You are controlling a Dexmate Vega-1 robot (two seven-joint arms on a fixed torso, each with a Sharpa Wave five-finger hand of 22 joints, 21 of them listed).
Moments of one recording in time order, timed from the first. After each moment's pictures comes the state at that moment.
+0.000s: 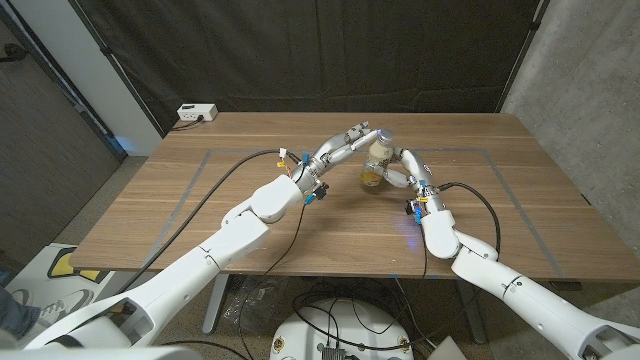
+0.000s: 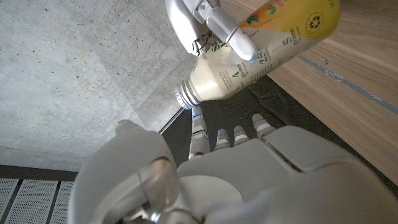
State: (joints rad) left arm 0.80 0.52 0.64 -1.67 -0.18 -0.29 -0.06; left_hand 0.57 0.15 -0.19 0.10 0.21 0.34 0.04 0.21 0.19 -0.13 0.06 0.21 0.20 -0.17 0.10 0.19 0.19 -0.17 0.13 0.23 0.20; right arm -0.95 -0.59 -0.57 -1.47 -0.37 0.34 -0.66; right_hand 0.80 -0.10 0.39 -0.16 0.17 0.71 0.00 0.21 0.21 0.94 -0.06 0.20 0.18 0.84 -0.10 0.20 0.19 0.73 -0.07 0.47 0.20
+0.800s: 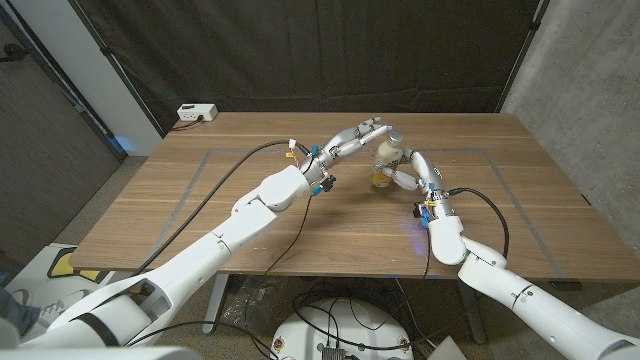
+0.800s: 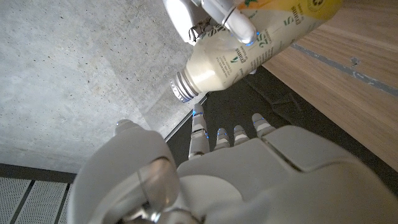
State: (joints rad) left arm 0.74 0.48 0.66 -1.60 -0.20 -0.33 -0.11; left_hand 0.57 0.15 -0.19 0.10 0.21 0.34 0.03 0.21 0.19 -0.12 0.05 0.21 0.20 -0.17 0.10 0.19 0.19 -0.17 0.13 0.24 0.20; right arm -1.00 -0.61 -0.53 -1.52 -0.36 0.31 -0.70; right_hand 0.80 -0.10 0.39 -0.16 0.17 0.71 0.00 0.21 0.21 0.94 -0.06 0.20 0.19 0.84 -0.10 0.20 0.19 0.73 -0.07 0.48 0.20
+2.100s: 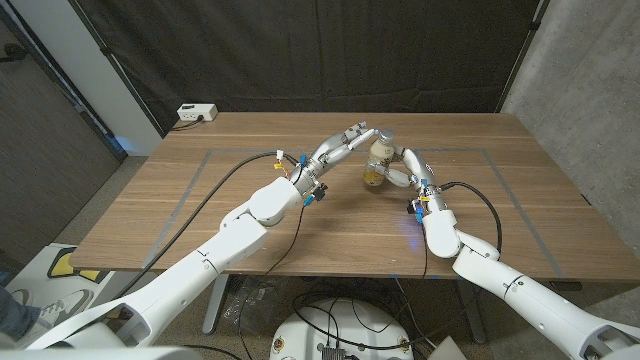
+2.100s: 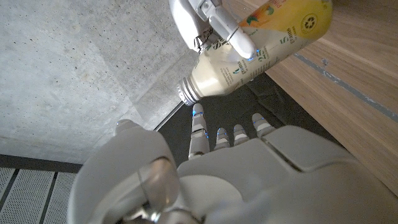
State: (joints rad) left arm 0.84 0.53 0.63 -1.71 -0.21 -0.28 -0.04; left_hand 0.58 0.16 -0.19 0.10 0.21 0.35 0.04 0.21 0.20 -0.12 0.05 0.21 0.20 -0.17 0.10 0.19 0.19 -0.17 0.13 0.24 0.20; right arm -0.94 -0.59 -0.57 -1.47 -0.36 0.34 -0.66; right_hand 0.80 -0.10 0.39 -0.16 0.17 0.71 0.00 0.21 0.21 0.94 -0.07 0.20 0.18 0.84 -0.10 0.20 0.19 0.73 -0.07 0.48 0.20
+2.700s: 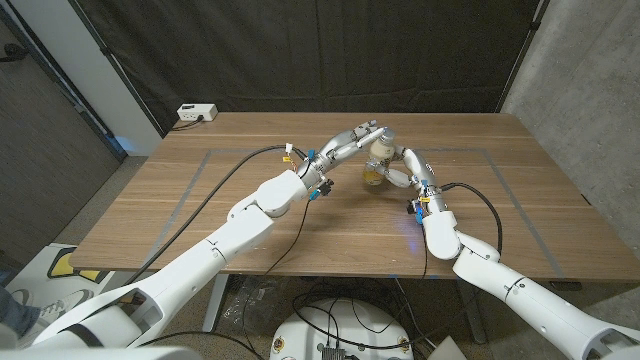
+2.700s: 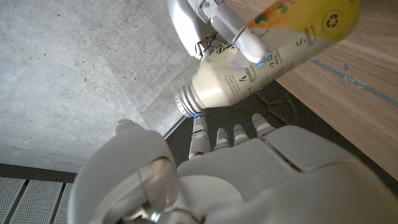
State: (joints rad) left arm 0.76 0.49 0.66 -1.64 -0.20 -0.30 -0.10; left_hand 0.58 0.16 -0.19 0.10 0.21 0.35 0.04 0.21 0.20 -0.12 0.05 0.21 0.20 -0.17 0.10 0.19 0.19 -0.17 0.13 0.24 0.20; right arm -0.96 -0.60 -0.57 -1.49 -0.38 0.33 -0.68; right_hand 0.80 -0.10 0.39 -0.16 0.17 0.71 0.00 0.21 0.21 0.94 -0.07 0.20 0.18 0.84 -0.10 0.20 0.19 0.73 -0.07 0.49 0.20
